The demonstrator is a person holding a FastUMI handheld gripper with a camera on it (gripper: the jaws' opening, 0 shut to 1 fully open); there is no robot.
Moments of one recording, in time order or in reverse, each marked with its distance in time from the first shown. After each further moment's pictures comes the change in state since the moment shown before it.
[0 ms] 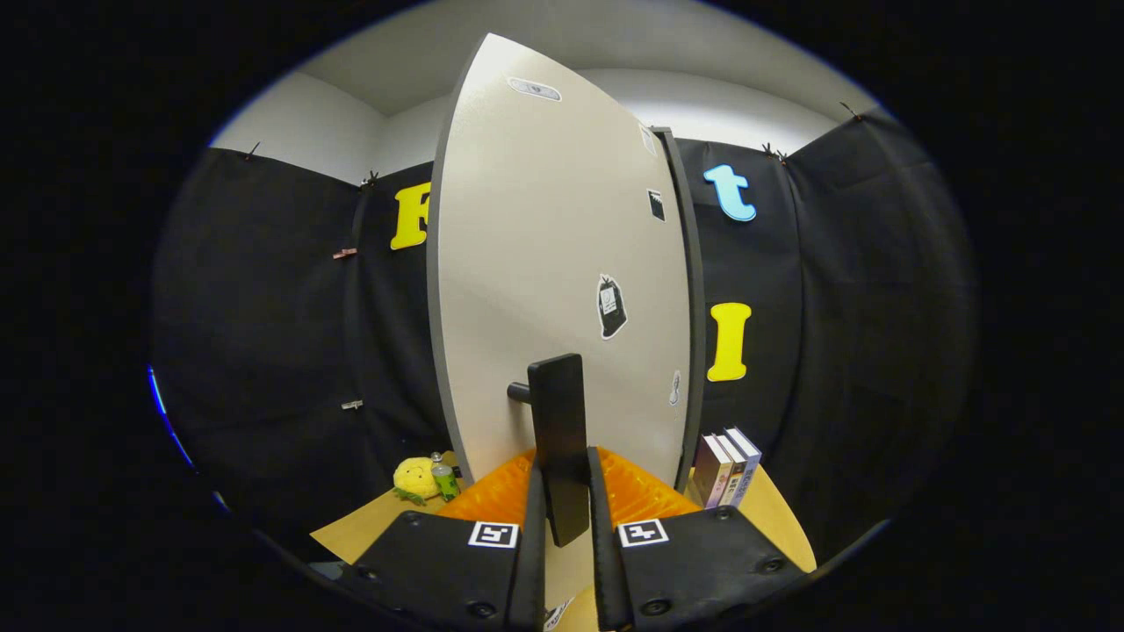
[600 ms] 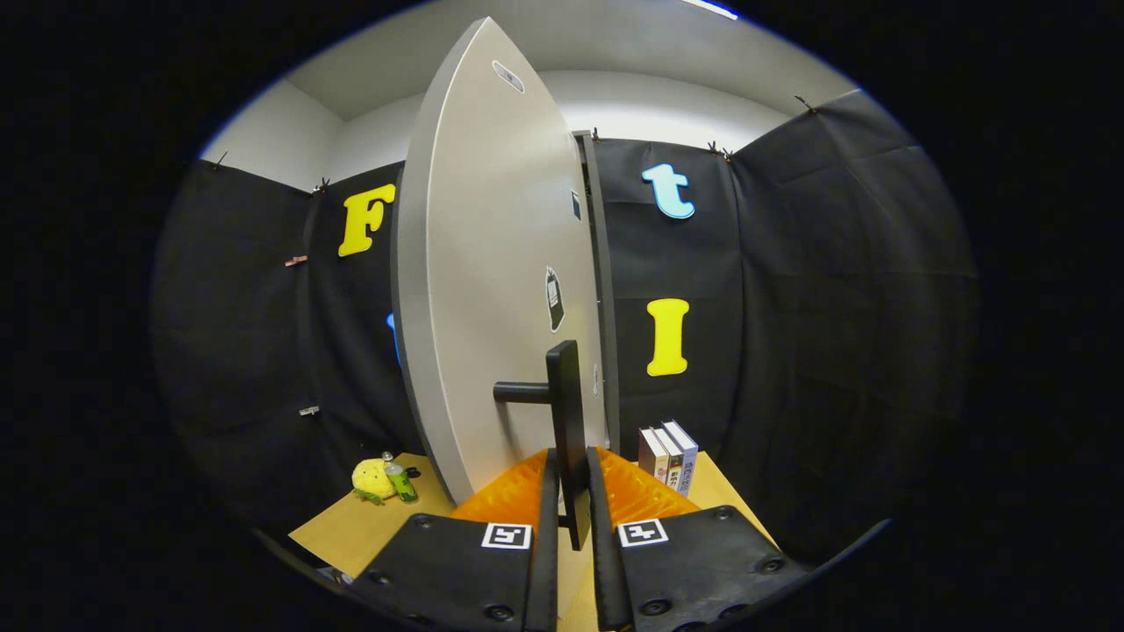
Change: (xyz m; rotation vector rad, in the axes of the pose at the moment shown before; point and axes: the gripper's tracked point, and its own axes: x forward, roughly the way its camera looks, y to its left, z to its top) arm -0.006 -0.070 0.004 0.027 -0.023 -0.154
